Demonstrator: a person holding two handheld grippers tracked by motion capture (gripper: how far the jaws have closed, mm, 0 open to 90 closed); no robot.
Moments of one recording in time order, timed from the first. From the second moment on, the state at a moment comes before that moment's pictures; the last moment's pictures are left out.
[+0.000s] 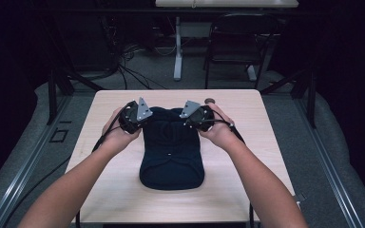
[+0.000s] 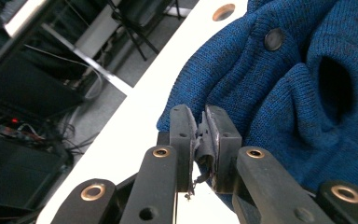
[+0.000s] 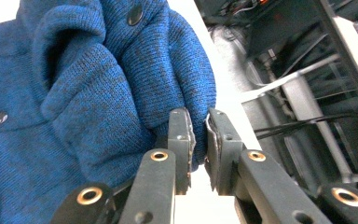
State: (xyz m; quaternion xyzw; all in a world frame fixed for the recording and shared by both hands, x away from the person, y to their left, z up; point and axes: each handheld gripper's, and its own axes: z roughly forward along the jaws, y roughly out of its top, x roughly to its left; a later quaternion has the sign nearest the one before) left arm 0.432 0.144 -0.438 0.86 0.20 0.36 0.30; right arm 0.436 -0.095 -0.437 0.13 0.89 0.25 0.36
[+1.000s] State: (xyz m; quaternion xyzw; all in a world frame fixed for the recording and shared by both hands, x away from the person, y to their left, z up) left arm 0.374 0.156 -0.484 0.88 0.16 0.29 0.33; right arm 0.368 -0.108 -0.478 0.09 0.90 0.26 0.33
